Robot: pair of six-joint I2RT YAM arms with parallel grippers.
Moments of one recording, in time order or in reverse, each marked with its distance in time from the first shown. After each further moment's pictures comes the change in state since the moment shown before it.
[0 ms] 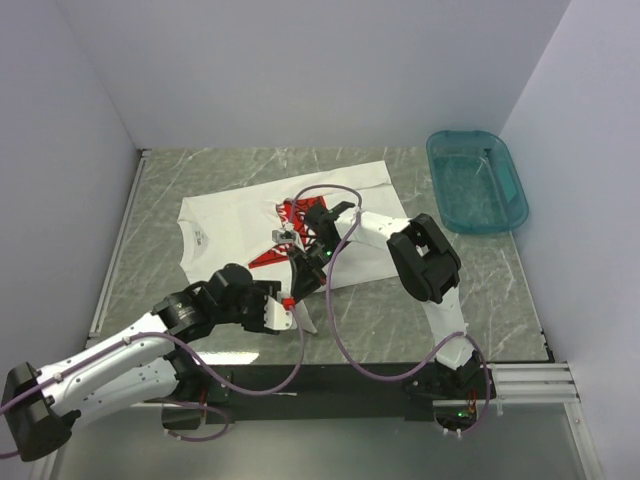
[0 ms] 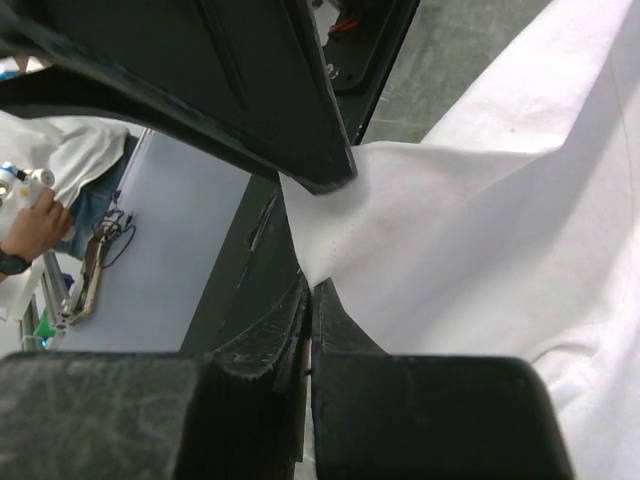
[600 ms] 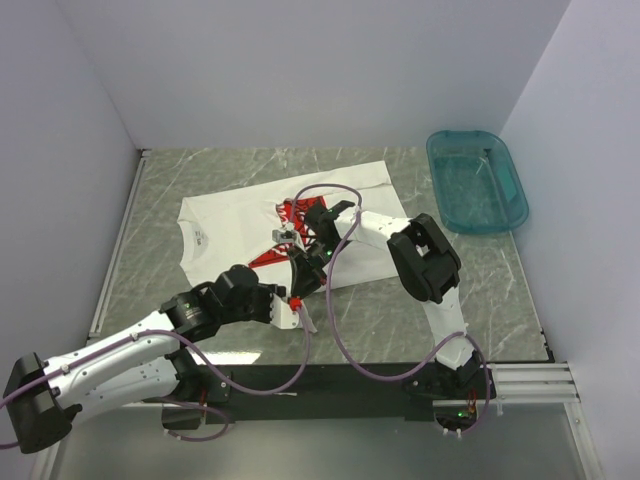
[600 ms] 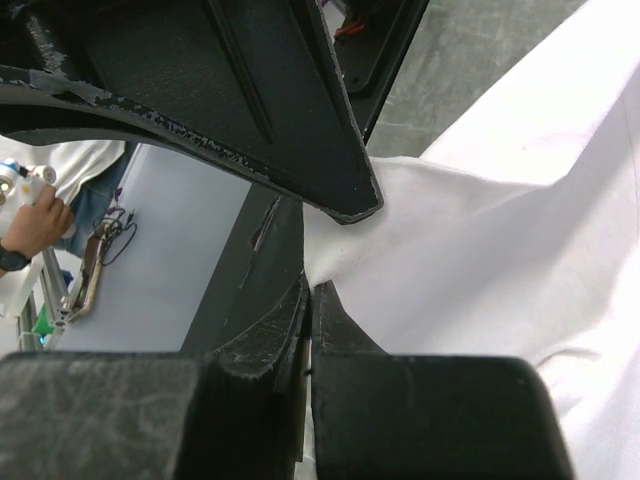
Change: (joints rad) left arm -0.048 0.055 -0.019 0.113 -0.129 0.043; right arm 0.000 0.000 0.013 -0.043 -0.009 -0.044
